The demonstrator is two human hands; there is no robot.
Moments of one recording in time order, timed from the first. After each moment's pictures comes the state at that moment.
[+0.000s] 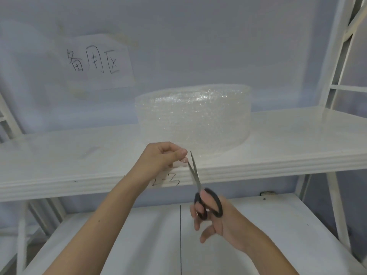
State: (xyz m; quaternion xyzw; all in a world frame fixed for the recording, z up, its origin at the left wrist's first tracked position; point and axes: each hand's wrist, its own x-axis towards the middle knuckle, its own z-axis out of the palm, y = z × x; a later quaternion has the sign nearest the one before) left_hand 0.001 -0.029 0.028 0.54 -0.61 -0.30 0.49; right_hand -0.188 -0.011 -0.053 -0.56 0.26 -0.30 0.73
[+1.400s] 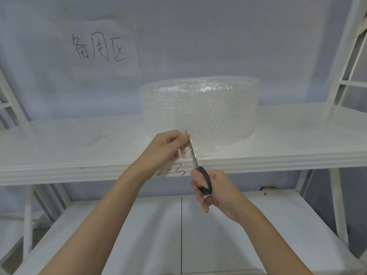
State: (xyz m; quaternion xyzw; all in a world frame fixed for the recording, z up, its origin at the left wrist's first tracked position) left_hand 0.005 -0.030 0.027 0.54 -0.63 -0.29 0.48; right_hand -0.165 -0.027 -0.037 -0.62 0.30 -0.36 0.63
